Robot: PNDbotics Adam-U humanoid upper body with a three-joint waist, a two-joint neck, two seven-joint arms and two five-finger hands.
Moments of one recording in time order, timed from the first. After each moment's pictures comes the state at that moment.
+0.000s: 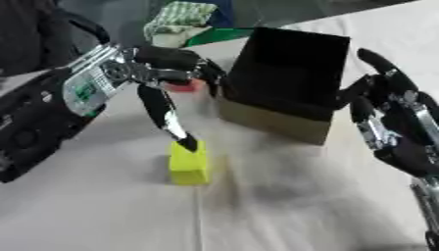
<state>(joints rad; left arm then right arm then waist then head) -1.06 0.64 -0.68 -1.26 -0.31 -0.56 -0.56 -0.36 -0.23 0.13 -1.85 0.12 -0.23 0.22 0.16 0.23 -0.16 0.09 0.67</state>
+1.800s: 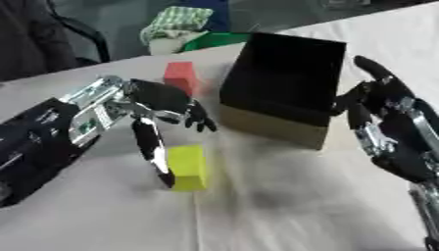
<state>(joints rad) -0.98 0.62 -0.70 -1.25 -0.59 -0.56 -0.56 -0.36 -0.23 0.13 -1.85 0.13 -0.23 0.22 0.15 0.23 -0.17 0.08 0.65</state>
